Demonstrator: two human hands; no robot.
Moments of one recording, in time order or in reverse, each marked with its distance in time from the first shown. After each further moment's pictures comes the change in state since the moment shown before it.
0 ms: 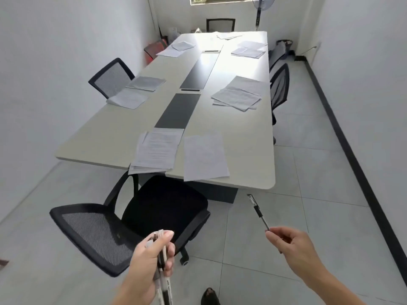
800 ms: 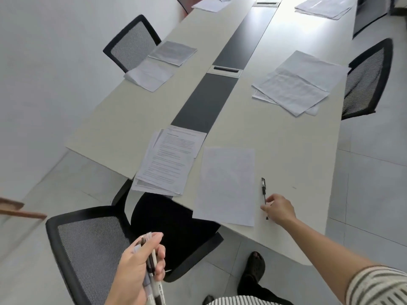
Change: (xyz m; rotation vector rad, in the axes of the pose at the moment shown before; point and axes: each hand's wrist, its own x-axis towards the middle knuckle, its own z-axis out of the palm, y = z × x) left_hand 0.195 0.111 0.059 -0.170 0.344 -0.049; right_hand 0.419 -0.024 0.088 -0.594 -0.229 0.238
